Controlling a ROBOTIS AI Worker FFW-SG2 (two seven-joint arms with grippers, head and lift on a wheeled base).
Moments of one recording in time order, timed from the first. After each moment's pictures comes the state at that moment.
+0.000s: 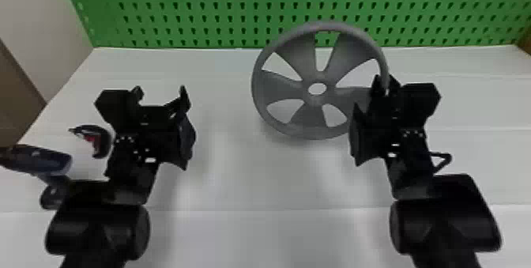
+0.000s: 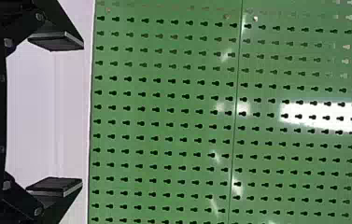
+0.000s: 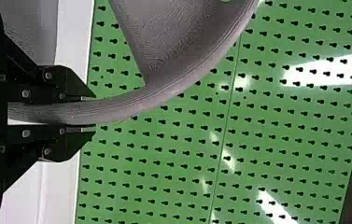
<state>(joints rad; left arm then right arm) -0.06 0.14 -0.08 -1.52 0.18 -0.12 0.05 -0.09 0.00 0.00 -1.54 0.13 -0.06 -0.09</state>
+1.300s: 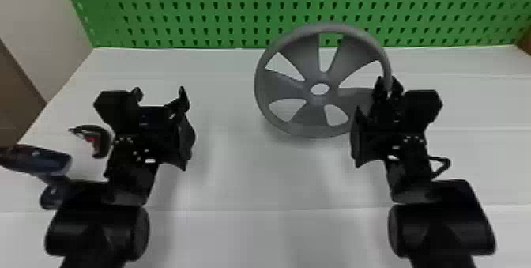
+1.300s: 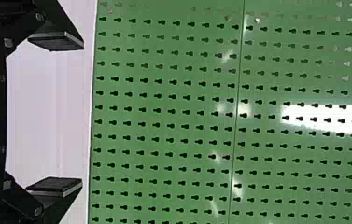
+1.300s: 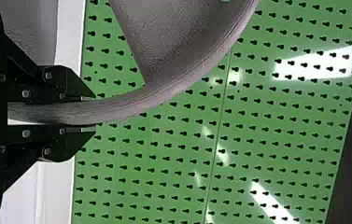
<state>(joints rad) -0.05 0.14 -0.08 -1.52 0.19 -0.12 0.05 -0.10 0.00 -0.01 -1.47 0.11 -0.16 -0.11</state>
